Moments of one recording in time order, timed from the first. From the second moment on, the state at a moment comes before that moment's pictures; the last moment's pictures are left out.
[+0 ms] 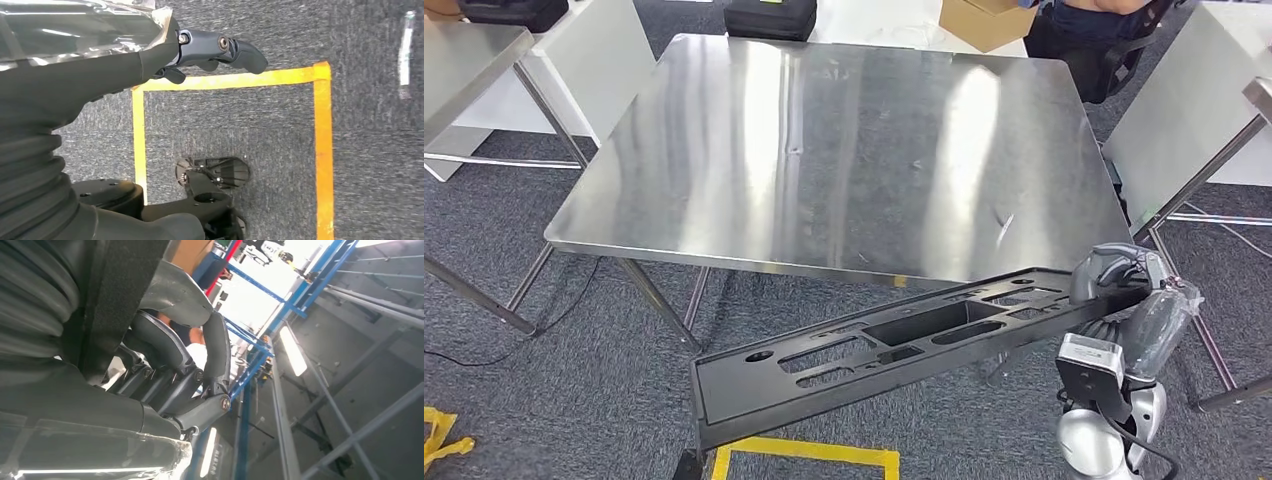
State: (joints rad) left arm -0.11 -0.08 -0.22 -0.27 0.14 0.40 -0.29; right arm -0.08 -0.11 0.10 -1.77 0.61 -0.69 -0.26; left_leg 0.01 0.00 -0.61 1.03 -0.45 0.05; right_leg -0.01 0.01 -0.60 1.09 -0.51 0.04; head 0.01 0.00
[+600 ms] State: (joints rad) left arm -0.11 -0.09 -0.22 -0.27 0.15 0.42 -0.30; right arm -0.07 -0.12 0.10 -1.76 0.61 -0.69 -0.27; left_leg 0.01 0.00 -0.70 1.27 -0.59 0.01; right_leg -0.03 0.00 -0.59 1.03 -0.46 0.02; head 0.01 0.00
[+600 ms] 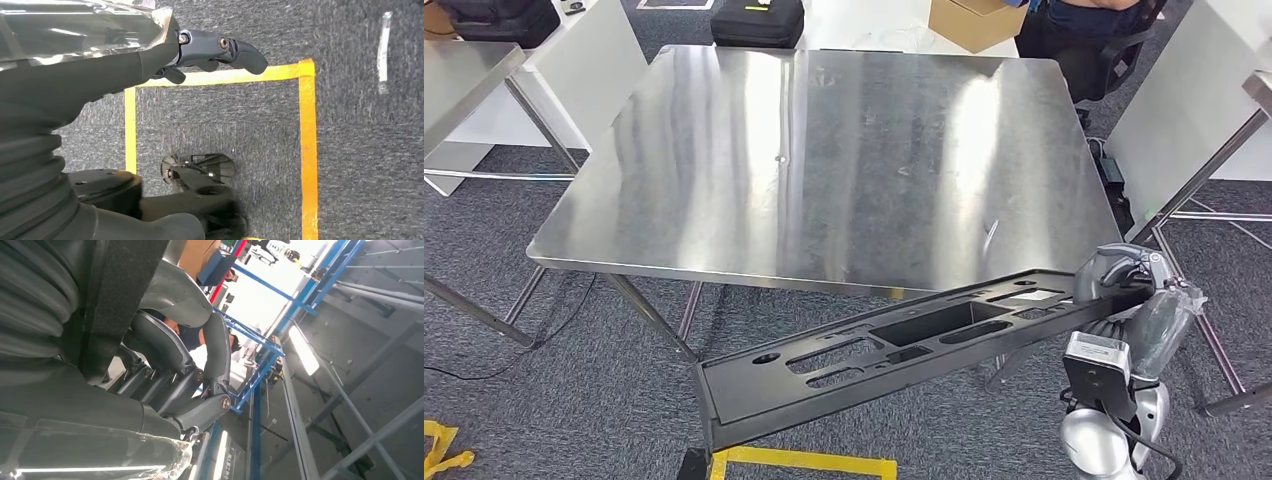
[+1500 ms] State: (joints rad) left arm -0.11 -0.09 -0.22 -0.27 0.16 0.40 -0.30; right arm -0.08 -0.12 0.10 -1.77 0.61 -0.69 -0.27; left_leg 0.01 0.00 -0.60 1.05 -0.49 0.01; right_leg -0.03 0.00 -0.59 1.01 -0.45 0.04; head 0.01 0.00
